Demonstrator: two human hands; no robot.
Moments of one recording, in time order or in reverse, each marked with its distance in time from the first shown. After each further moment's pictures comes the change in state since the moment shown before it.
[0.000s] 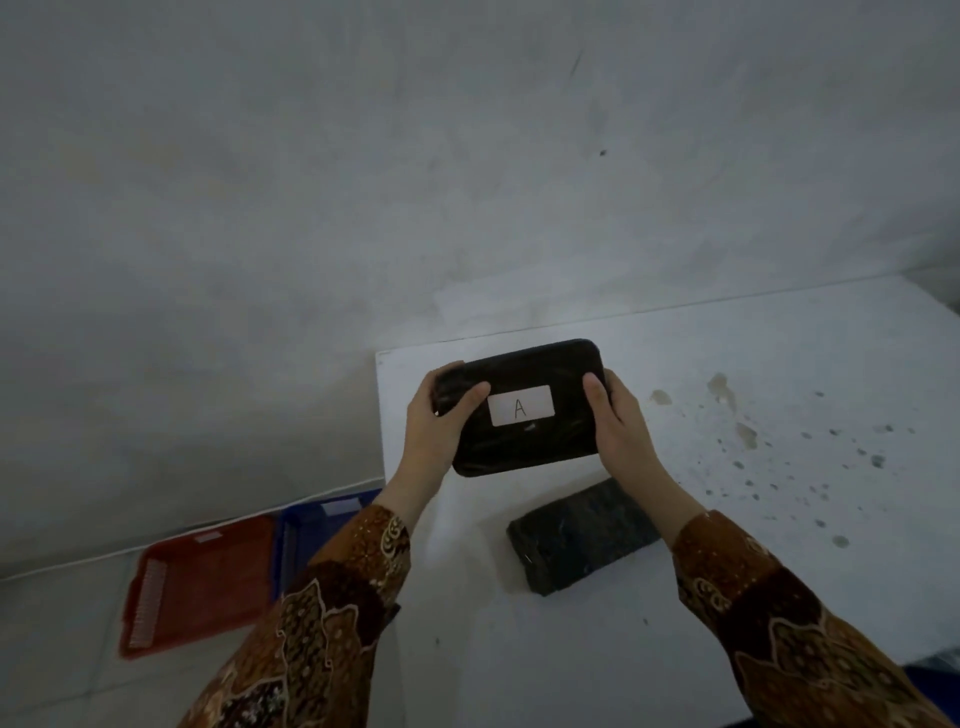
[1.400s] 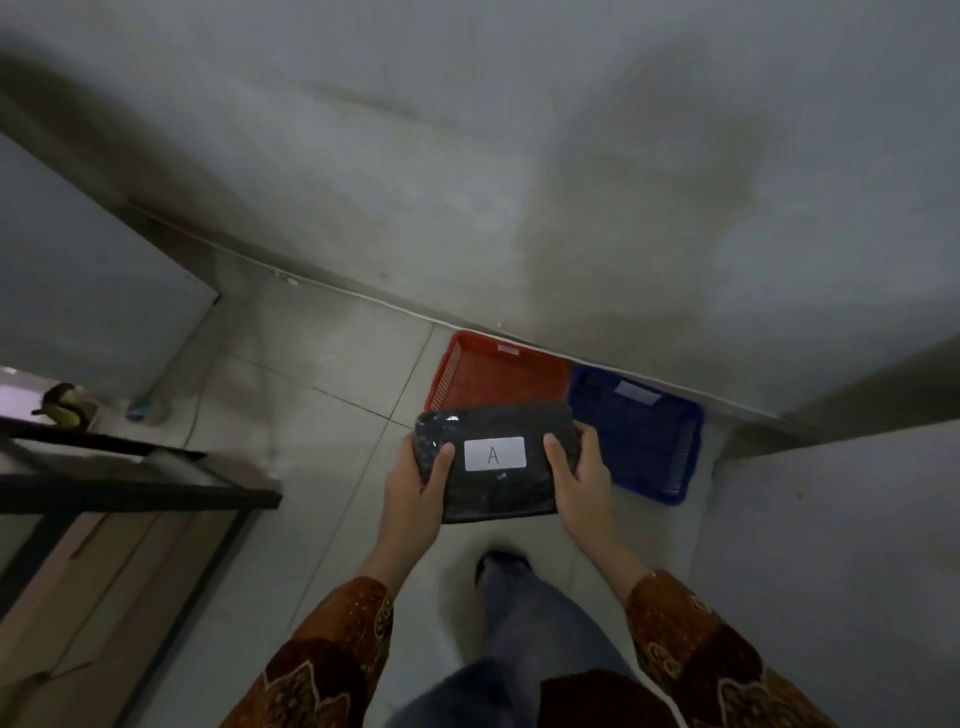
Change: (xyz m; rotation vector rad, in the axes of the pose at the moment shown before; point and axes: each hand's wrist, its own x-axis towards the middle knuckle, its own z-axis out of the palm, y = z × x) left_hand -0.175 -0.158 -0.588 0.291 0.682 -0.370; right_hand -0.203 0.042 0.621 0.012 -0.582 0.323
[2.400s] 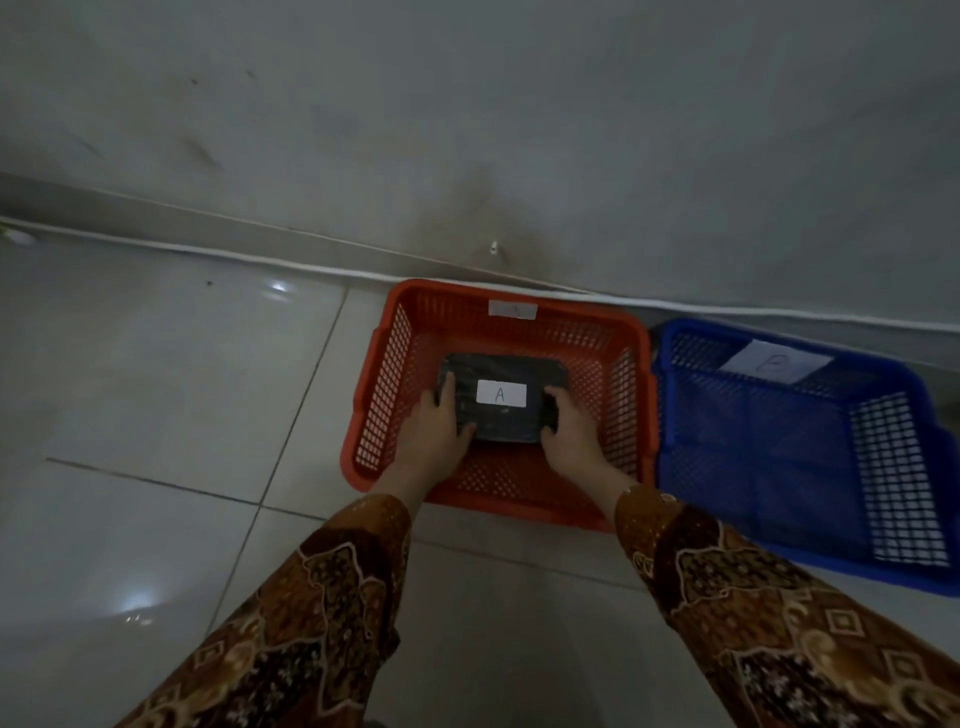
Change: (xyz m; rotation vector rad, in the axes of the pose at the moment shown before) left_hand 0.455 -0.427 0.207 0.854 -0.404 0.301; right_hand 0.409 0.431 0.161 -0.599 0.069 0.051
